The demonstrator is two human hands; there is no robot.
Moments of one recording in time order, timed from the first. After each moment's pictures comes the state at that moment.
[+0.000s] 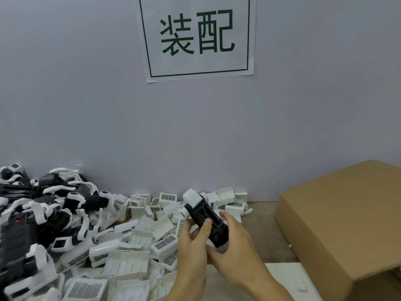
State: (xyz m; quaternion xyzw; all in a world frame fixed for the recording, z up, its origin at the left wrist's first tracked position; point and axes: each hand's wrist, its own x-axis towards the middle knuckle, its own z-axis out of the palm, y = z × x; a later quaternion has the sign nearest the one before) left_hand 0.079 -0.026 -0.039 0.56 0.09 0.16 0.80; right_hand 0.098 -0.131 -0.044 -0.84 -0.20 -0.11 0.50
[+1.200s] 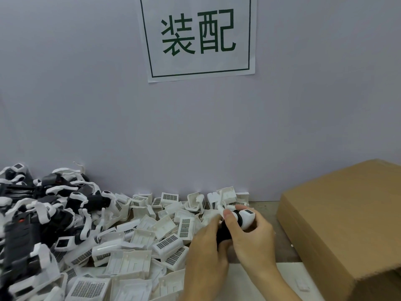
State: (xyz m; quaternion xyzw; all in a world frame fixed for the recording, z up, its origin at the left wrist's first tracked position) left_hand 0.070 -0.030 -0.039 0.86 -0.07 0.23 0.44; right_hand 0.106 -0.133 -0.037 -0.67 -0.05 -0.22 0.71
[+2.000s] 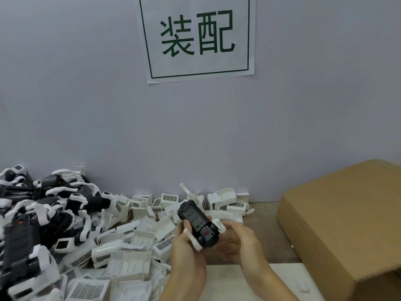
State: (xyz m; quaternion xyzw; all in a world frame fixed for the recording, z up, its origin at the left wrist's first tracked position) left_hand 0.073 -0.021 -0.023 0.36 0.11 0.13 0.92; right_hand 0.097 -0.131 -0.033 -0.62 -0.08 0.06 0.78
